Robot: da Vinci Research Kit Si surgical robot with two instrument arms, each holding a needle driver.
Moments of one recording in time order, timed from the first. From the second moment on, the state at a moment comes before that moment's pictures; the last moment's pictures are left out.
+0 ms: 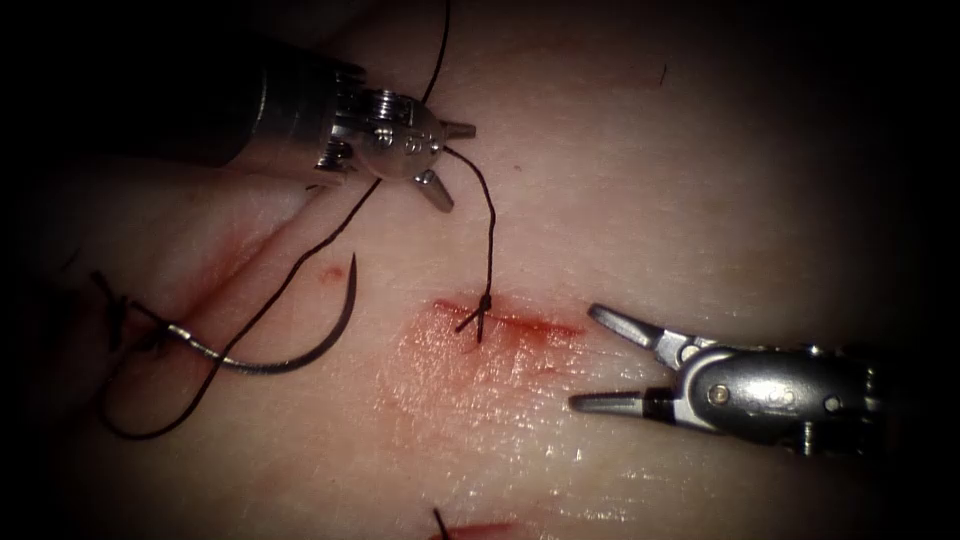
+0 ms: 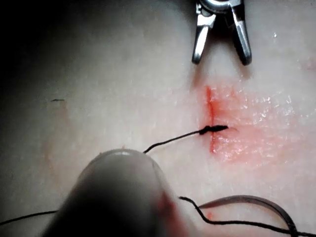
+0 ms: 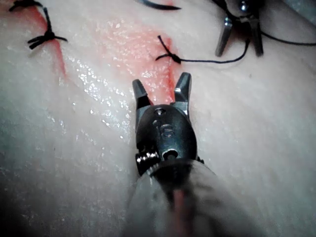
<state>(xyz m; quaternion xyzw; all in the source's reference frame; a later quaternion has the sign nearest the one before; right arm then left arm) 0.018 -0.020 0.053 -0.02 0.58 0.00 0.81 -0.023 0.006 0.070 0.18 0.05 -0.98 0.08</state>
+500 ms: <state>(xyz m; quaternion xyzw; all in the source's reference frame) 0.019 -0.018 0.054 0.12 0.54 0.19 0.82 -0.023 0.007 0.066 0.22 0.03 -0.97 0.03</state>
